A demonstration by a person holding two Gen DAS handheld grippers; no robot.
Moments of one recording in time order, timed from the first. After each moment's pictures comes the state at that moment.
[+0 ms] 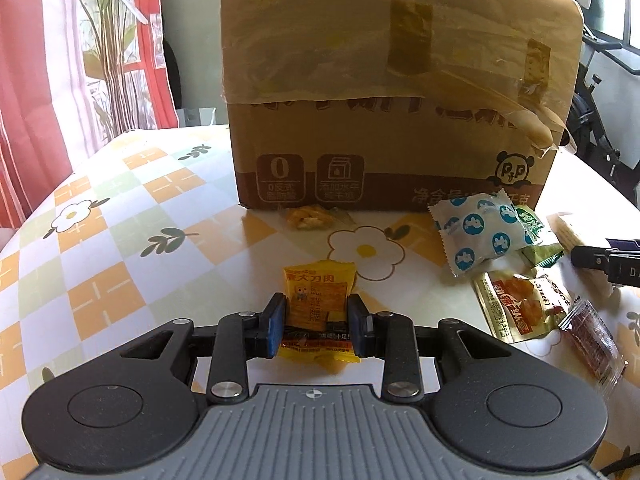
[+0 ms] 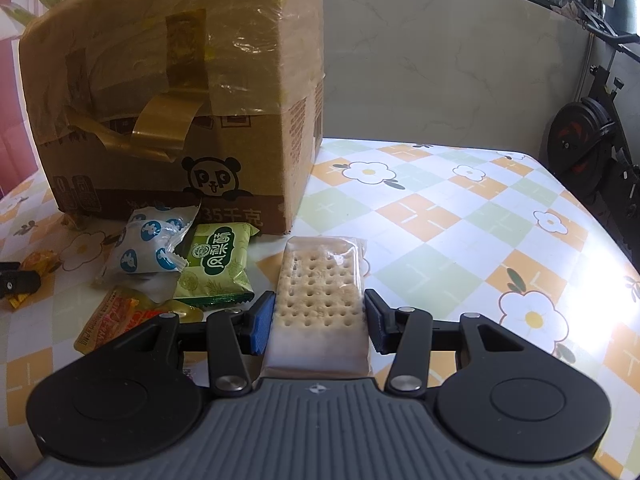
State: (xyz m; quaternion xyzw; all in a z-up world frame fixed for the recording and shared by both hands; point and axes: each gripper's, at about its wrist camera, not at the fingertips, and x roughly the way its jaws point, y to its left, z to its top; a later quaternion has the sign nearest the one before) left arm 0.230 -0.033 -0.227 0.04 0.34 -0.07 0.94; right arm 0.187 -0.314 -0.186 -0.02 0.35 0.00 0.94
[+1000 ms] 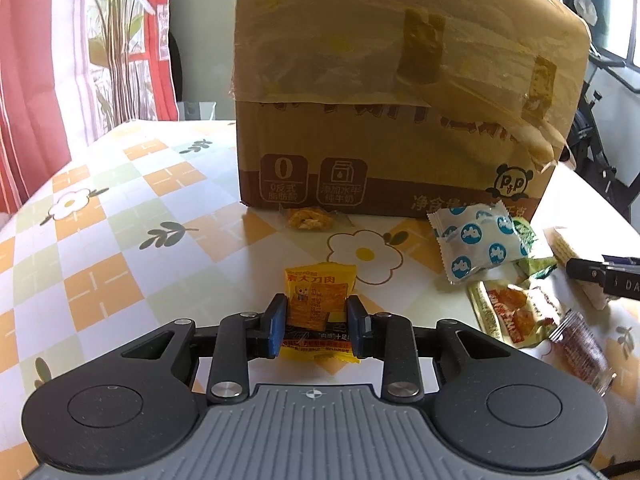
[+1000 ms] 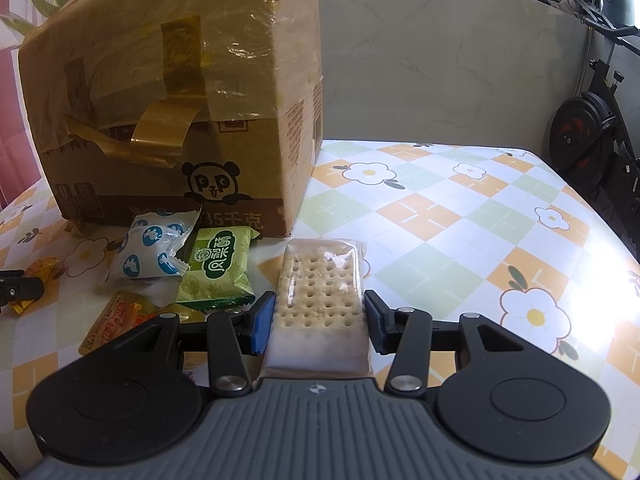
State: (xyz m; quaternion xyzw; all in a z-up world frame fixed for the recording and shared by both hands) left arm 0.235 -0.024 -0.224 0.01 0.34 -0.08 0.94; right arm 0.187 -0.315 -0.184 -0.01 0.34 0.00 0.94
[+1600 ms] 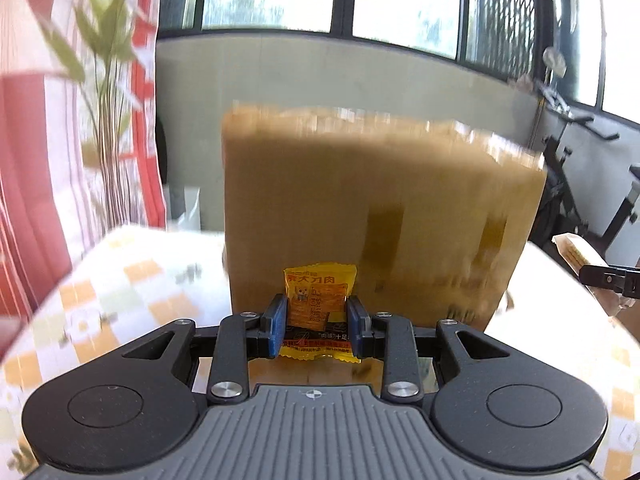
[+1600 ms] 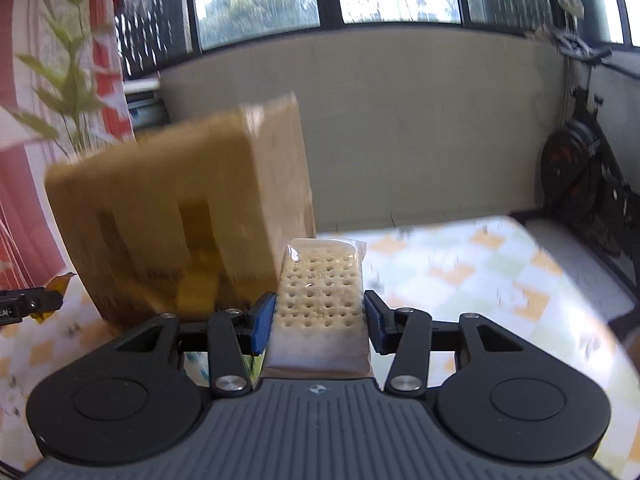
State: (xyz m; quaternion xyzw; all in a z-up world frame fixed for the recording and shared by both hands) left arm 0.236 -0.027 -0.120 0.01 0.23 -0.11 0.97; right arm 0.165 -0.325 -0.071 0.02 0.24 0.00 0.97
